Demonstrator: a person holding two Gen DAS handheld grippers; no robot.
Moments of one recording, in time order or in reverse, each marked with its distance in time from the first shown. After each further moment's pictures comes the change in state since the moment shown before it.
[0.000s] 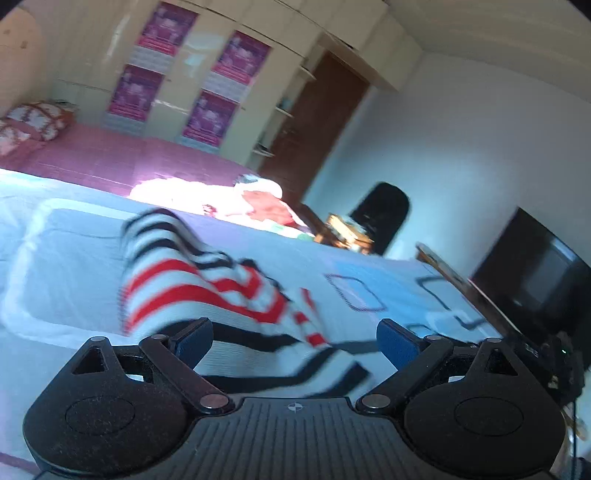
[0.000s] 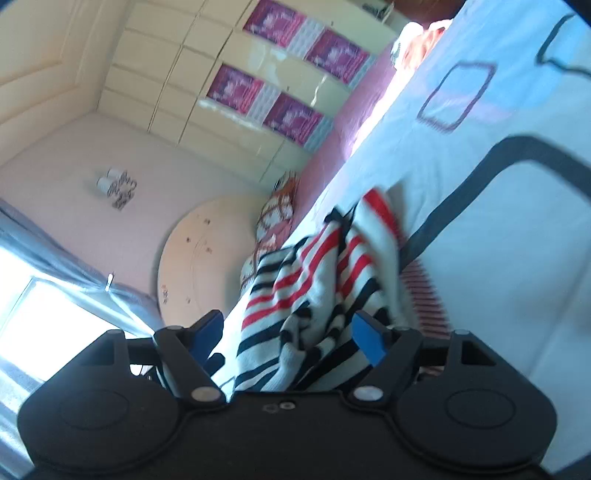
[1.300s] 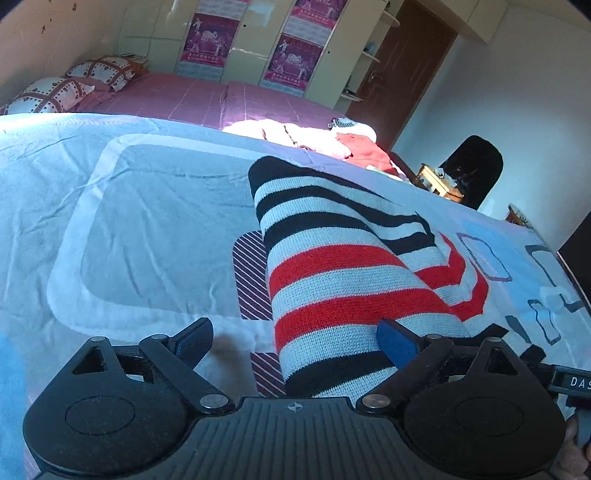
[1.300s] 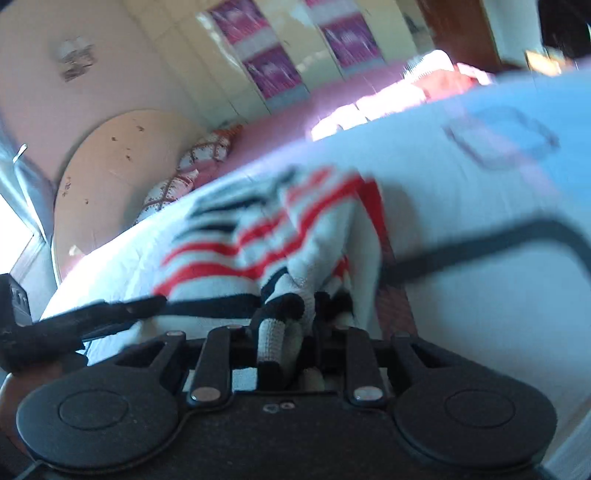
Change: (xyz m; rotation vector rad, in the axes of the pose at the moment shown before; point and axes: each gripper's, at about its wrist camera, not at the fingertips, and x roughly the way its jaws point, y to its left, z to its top) left arm 0.114 0.042 -0.008 -0.028 0.217 0.231; right arm 0.082 0.033 -0.010 -0.365 0.113 -0.366
